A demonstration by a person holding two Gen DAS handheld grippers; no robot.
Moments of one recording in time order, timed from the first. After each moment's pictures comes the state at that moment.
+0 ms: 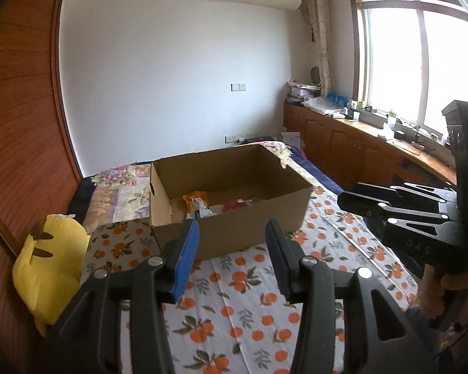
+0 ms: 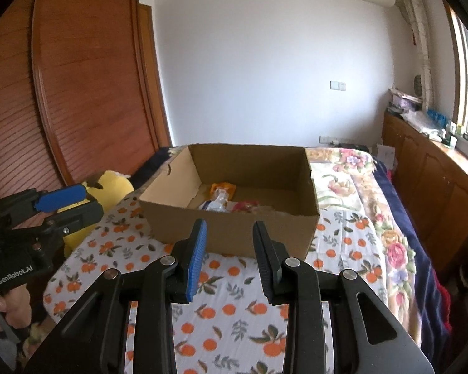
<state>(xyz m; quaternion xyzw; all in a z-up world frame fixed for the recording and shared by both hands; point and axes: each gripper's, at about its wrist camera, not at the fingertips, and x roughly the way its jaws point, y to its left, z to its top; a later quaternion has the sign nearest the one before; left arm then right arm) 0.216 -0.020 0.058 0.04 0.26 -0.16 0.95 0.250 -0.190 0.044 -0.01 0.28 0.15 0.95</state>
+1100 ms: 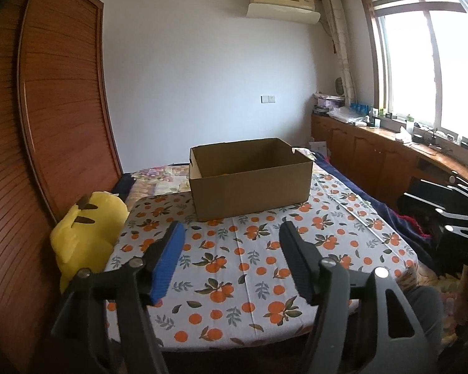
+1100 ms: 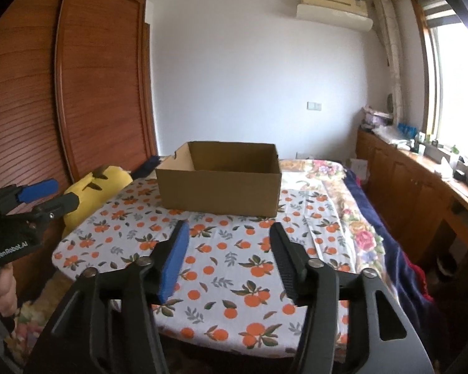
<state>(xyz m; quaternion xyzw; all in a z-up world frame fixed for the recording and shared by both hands) 0.065 -0.007 0.030 0.04 0.22 -0.07 0.97 0.076 -0.212 0.032 -0.02 0.22 0.10 0.97</state>
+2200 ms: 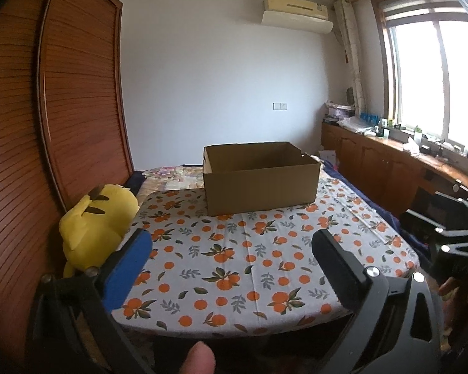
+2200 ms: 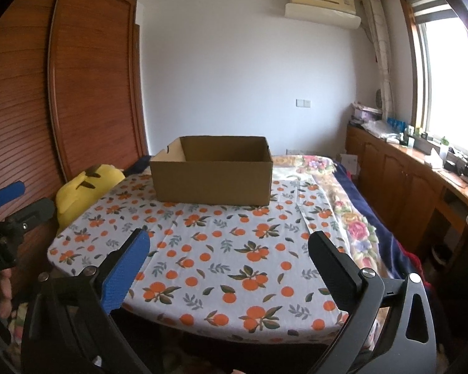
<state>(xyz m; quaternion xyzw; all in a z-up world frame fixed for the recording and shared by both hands) 0.039 0.004 0.020 0.02 0.20 -0.04 0.98 0.061 -0.211 0.019 -0.02 0.22 0.07 0.97</state>
